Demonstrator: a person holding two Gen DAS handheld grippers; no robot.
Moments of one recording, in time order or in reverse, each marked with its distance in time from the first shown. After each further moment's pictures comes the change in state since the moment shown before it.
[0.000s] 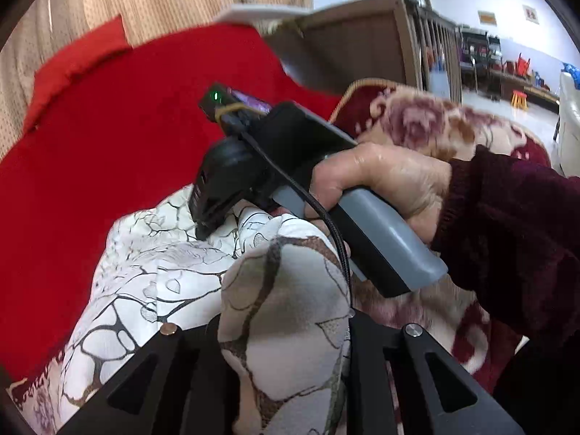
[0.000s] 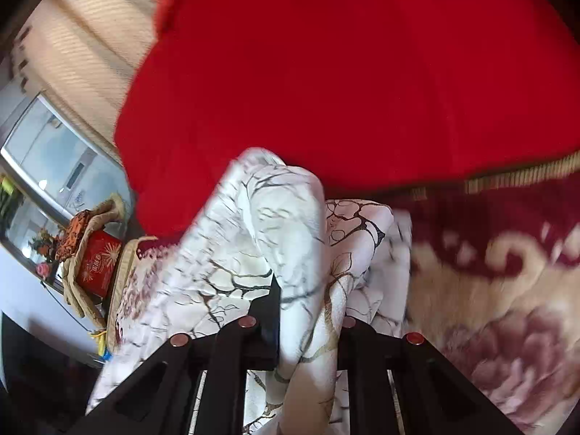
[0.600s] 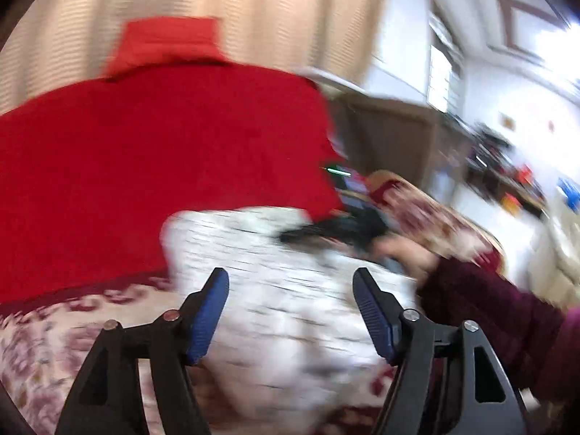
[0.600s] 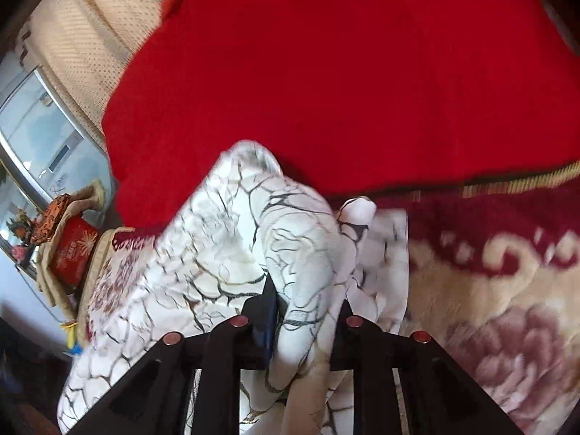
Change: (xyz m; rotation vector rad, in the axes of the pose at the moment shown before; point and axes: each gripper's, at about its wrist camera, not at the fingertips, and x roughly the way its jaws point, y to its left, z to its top) left arm -0.137 0.154 -0.050 -0.372 -0.223 -0.070; right arm -0.022 0.045 0.010 -0.130 -0.157 -0.146
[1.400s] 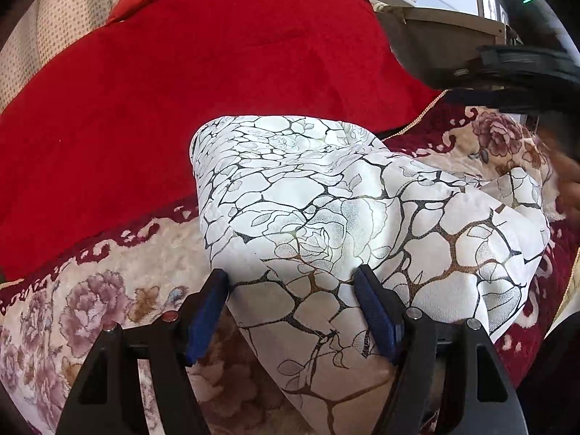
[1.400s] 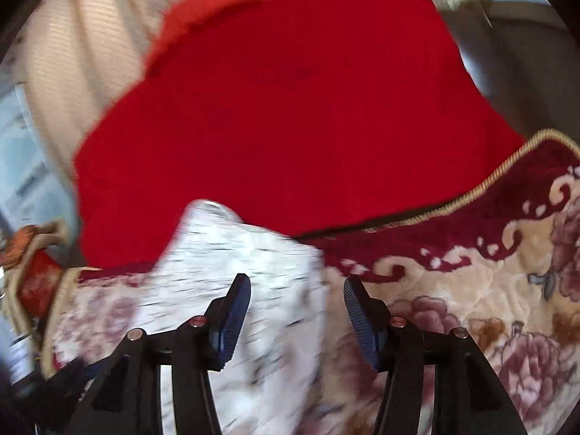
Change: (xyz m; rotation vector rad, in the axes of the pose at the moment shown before) left arm 0.122 -0.010 -0.072 0.086 0.289 0.224; right arm -0.106 0.028 -0.039 -0.018 -0.169 -0.171
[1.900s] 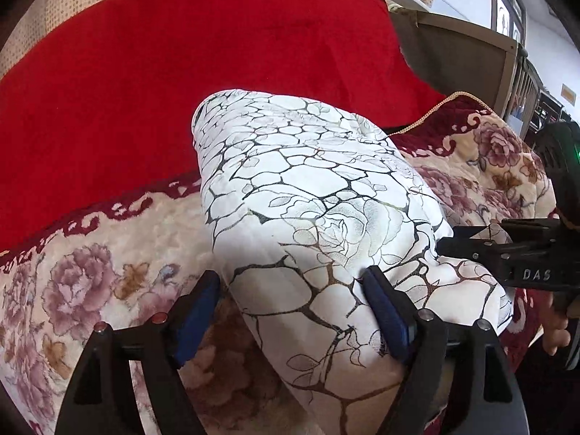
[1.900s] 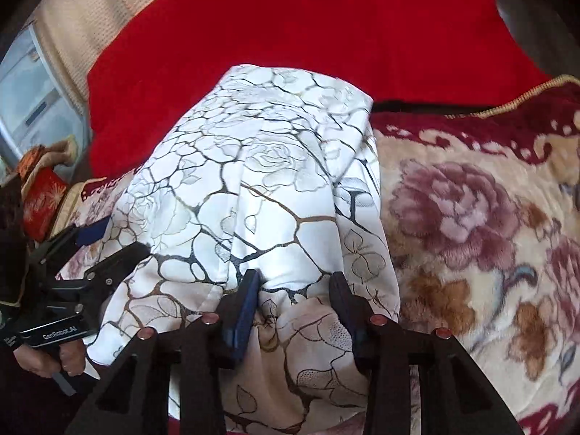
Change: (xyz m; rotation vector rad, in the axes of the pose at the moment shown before) left arm 0.000 0.016 -0.007 -0.086 0.048 -0.057; right arm 0.051 0.030 -0.108 -0.043 0.269 -0.034
